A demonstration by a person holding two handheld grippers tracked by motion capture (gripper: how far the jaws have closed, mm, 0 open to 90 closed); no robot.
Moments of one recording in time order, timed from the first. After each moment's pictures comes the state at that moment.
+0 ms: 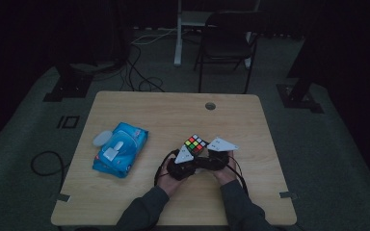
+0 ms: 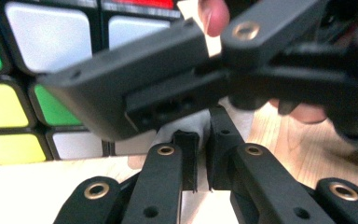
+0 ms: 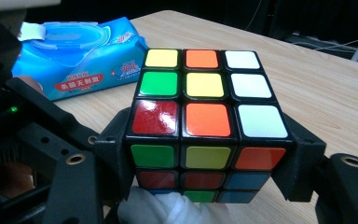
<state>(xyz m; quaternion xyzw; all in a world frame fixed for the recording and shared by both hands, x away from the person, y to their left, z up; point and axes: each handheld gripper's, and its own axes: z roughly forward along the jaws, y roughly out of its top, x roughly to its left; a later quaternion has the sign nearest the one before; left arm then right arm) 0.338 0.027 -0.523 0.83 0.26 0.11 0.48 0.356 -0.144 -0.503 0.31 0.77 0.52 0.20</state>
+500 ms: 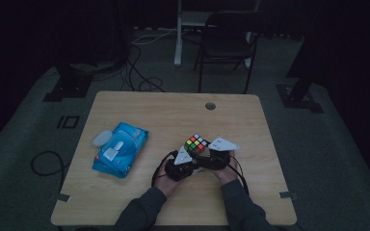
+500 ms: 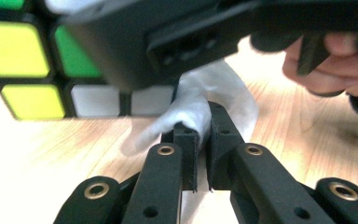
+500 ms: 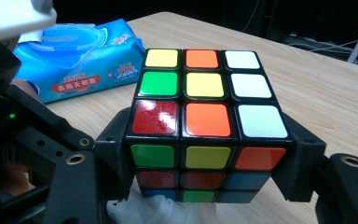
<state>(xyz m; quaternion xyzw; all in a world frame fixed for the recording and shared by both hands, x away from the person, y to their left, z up) 0.338 0.035 -0.528 0.84 0.27 0.12 0.46 0.357 -0.148 -0.501 0.32 0.76 0.52 0.20</state>
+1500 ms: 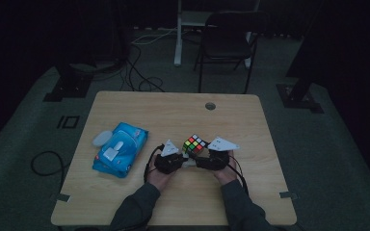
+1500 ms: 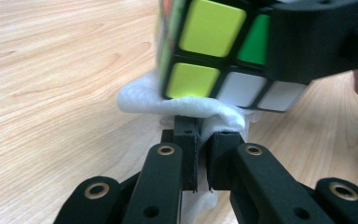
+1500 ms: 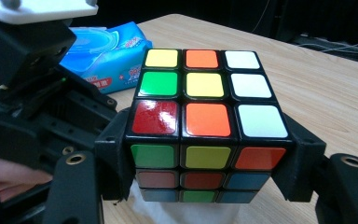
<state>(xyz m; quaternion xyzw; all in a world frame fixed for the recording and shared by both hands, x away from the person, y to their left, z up) 0.361 0.070 -0.532 0.80 0.33 0.12 0.49 0.356 -0.146 -0.500 0.31 0.77 0.53 0.18</state>
